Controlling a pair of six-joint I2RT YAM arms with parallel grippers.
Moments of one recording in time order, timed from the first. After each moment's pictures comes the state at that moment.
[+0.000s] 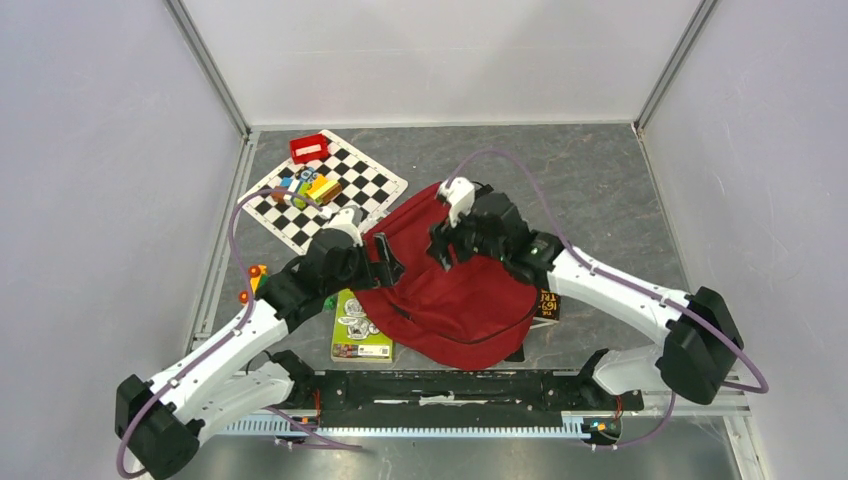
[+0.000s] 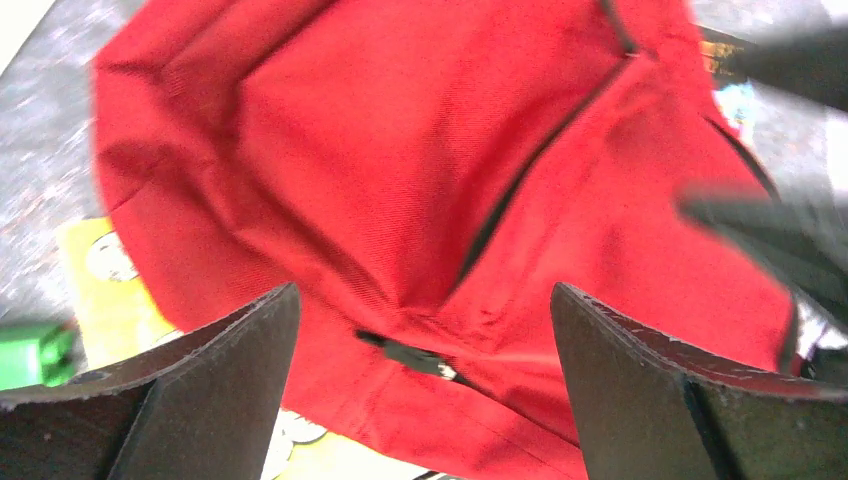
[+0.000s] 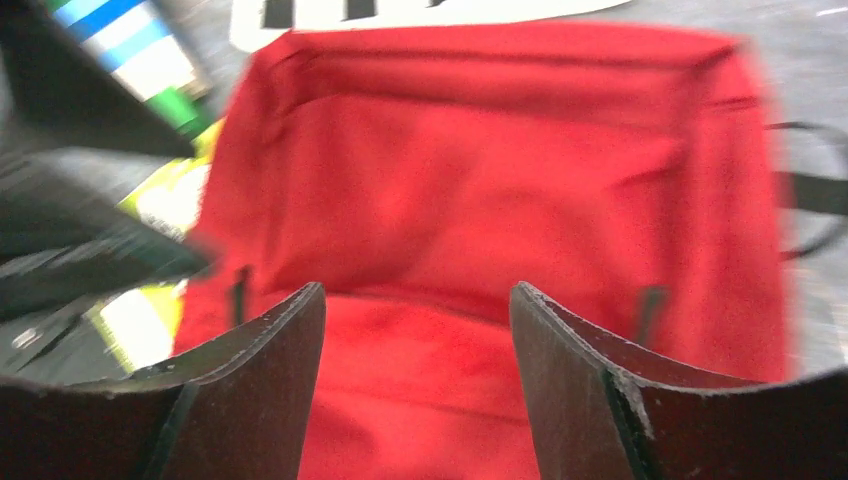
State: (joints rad) left arm -0.69 0.88 0.70 -0.41 -0.06 -0.64; right arm 0.77 1.36 1.00 -0.11 -0.06 0.07
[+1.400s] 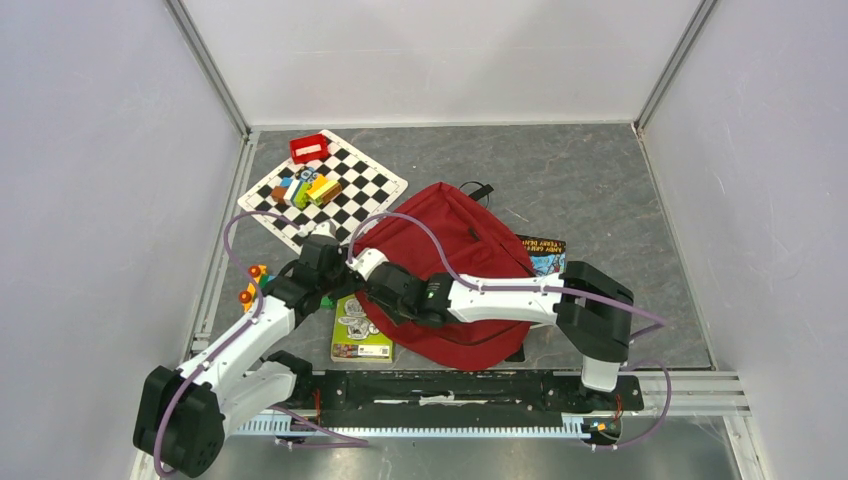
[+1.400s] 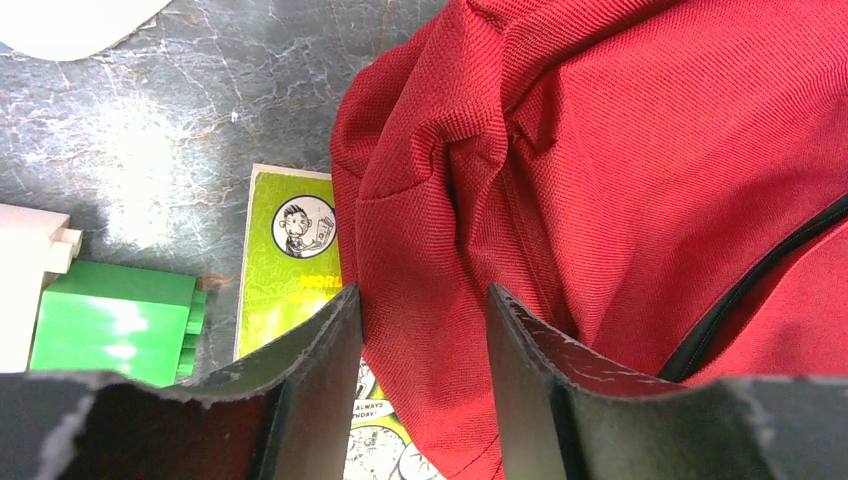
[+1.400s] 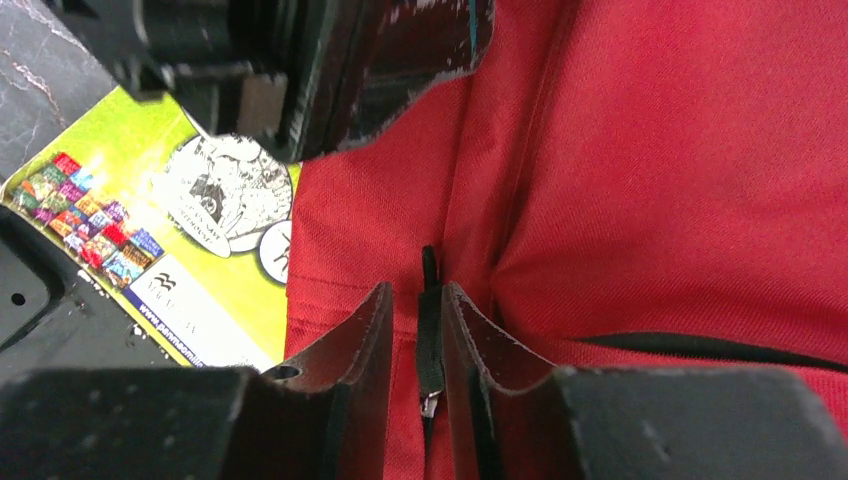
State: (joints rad) left arm -0.40 0.96 0.50 -0.36 -0.03 -0.70; right arm 1.25 1.82 1.25 -0.30 0.27 0.27
